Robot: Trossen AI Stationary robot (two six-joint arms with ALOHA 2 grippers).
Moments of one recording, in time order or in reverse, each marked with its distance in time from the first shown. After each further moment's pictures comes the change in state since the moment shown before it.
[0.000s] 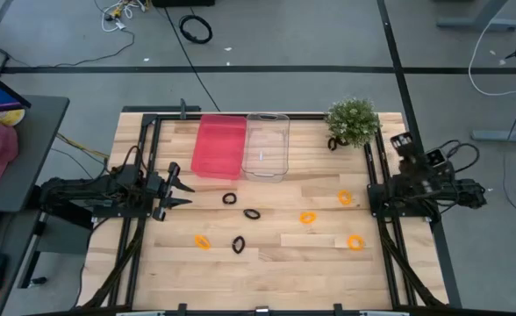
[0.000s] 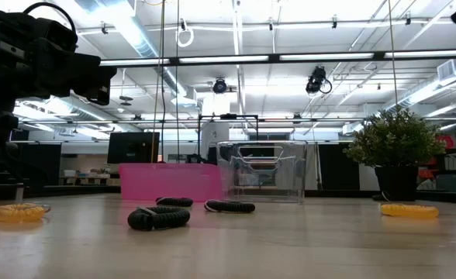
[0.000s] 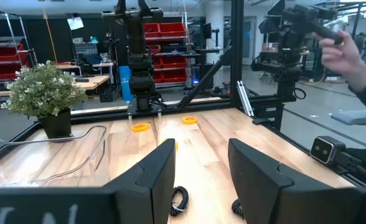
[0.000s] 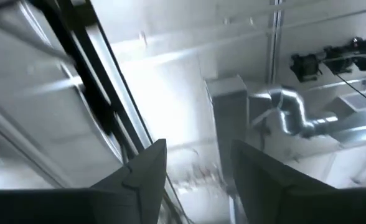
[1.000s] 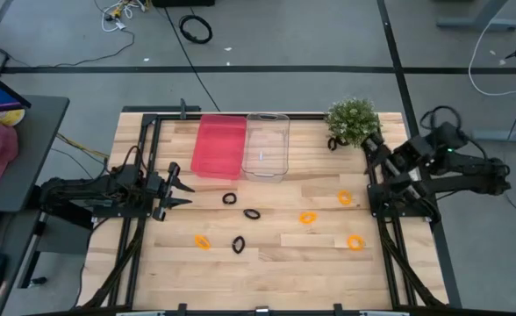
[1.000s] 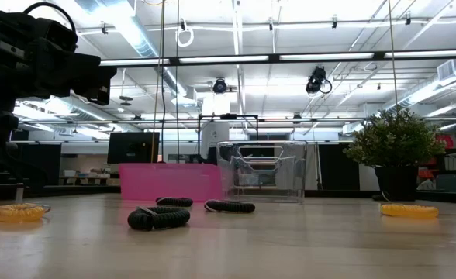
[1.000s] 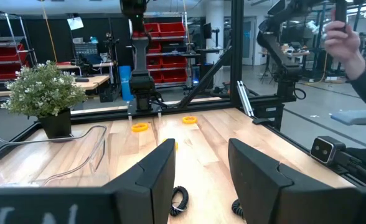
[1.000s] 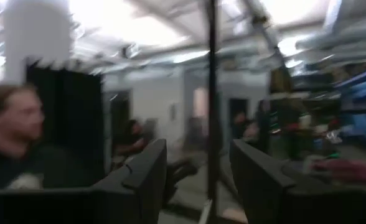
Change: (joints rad) left arm 0.000 0.000 0.000 0.000 0.000 0.000; right arm 0.000 0.555 0.746 -1.026 -0.571 -0.061
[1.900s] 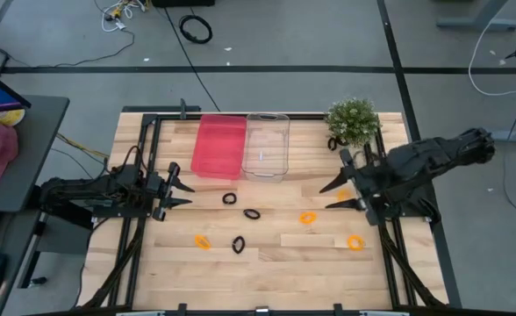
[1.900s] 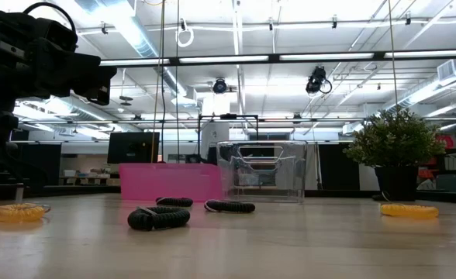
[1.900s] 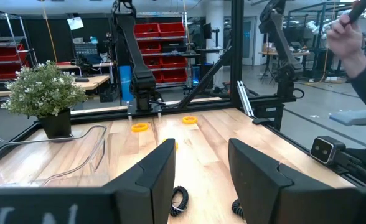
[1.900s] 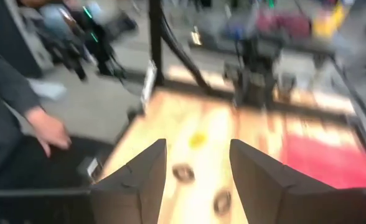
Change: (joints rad) left arm 0.000 0.000 0.000 0.000 0.000 0.000; right arm 0.453 0.463 0.533 -0.835 0.726 -0.213
